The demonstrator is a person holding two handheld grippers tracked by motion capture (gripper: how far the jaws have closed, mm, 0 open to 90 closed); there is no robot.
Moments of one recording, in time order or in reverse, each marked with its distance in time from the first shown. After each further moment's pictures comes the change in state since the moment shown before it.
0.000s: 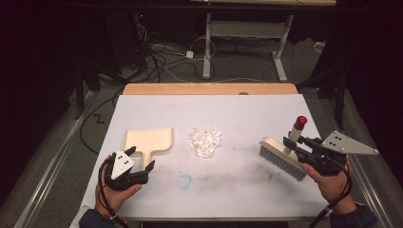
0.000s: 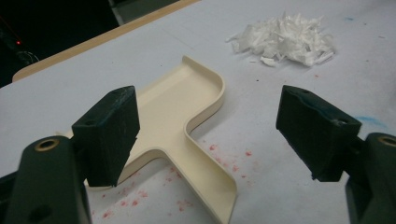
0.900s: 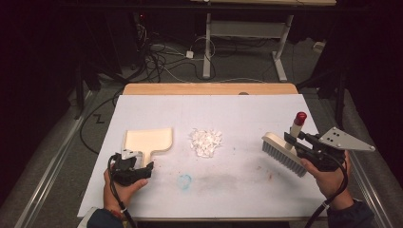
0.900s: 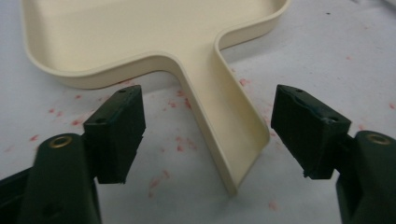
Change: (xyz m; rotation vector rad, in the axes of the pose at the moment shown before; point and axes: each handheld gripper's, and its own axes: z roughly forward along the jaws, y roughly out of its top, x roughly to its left) left arm 0.012 -0.010 0.051 0.379 0.072 -0.322; right arm -0.004 0.002 0.007 0.007 -0.068 -0.015
